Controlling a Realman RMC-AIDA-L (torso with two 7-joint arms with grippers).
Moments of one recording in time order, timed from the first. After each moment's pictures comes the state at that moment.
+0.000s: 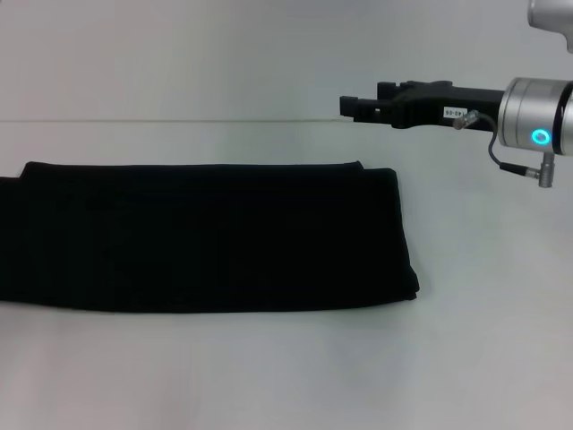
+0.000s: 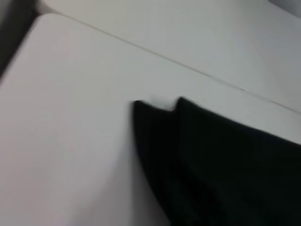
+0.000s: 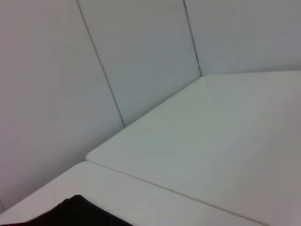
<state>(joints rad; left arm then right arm) -0.41 -1.98 0.21 0.89 2.46 1.37 -2.09 0.83 2.09 -0.75 -0.63 -1.98 -1.08 1.78</state>
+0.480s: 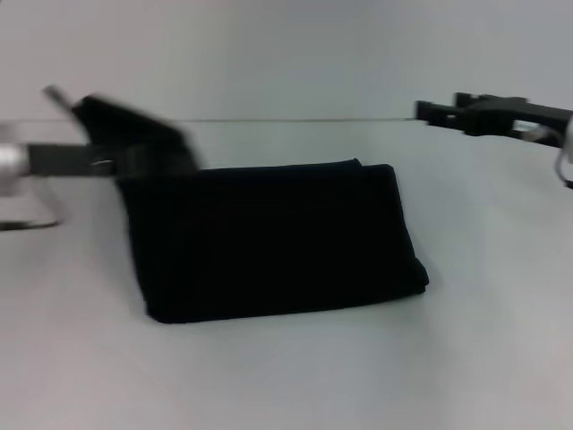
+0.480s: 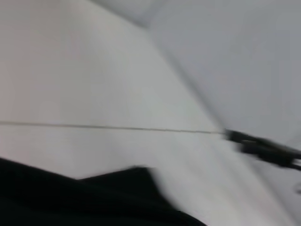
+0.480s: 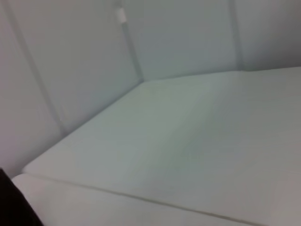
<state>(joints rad) -0.76 -1.97 0.35 0.71 2.32 1.67 -2.08 0.72 2.05 -0.70 -0.64 -1.96 -1.03 1.77</state>
